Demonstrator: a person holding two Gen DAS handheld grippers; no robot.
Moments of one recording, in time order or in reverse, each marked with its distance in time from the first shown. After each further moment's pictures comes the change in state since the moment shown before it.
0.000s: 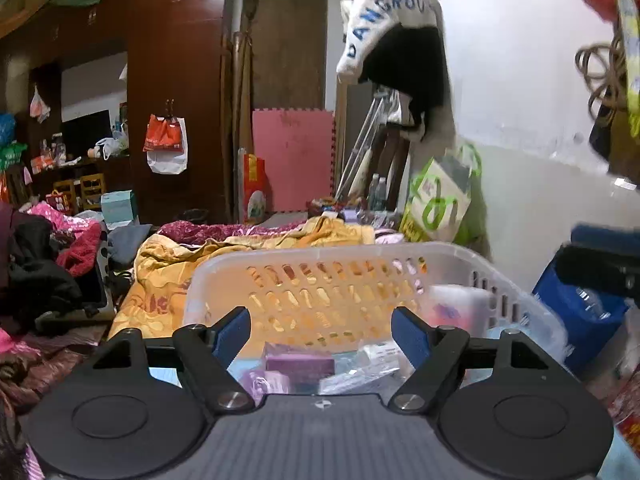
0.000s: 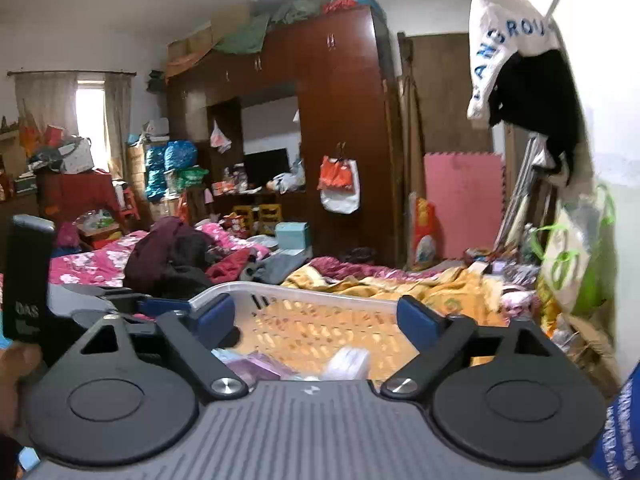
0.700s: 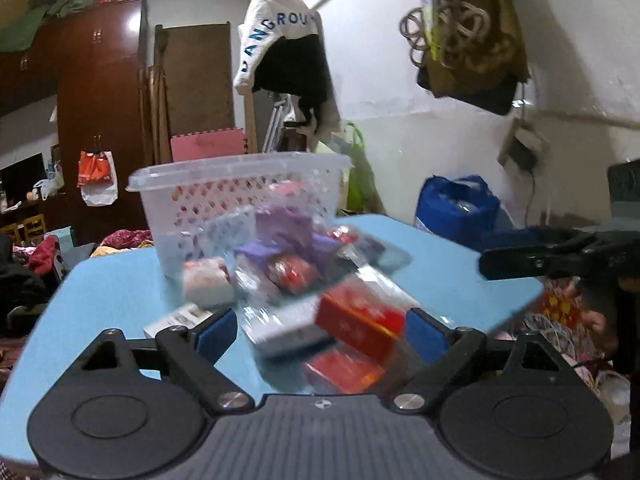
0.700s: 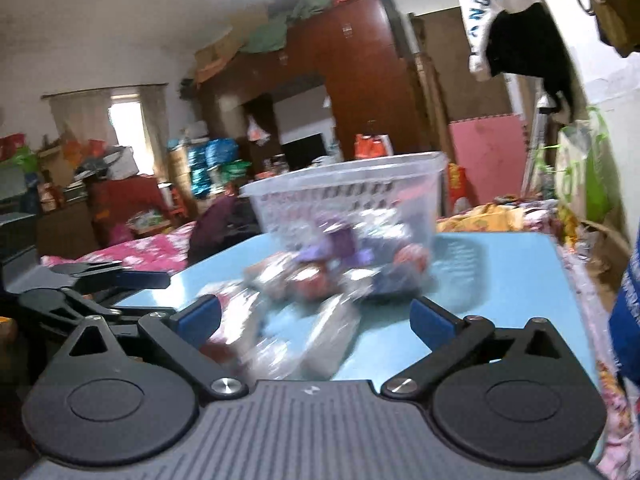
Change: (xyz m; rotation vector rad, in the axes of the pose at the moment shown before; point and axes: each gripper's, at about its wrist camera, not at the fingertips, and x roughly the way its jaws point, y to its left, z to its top) left arm -0.169 -0.063 -0.186 0.205 -0.049 -0.206; right arm -0.128 0.018 -0.128 0.073 0.034 0.174
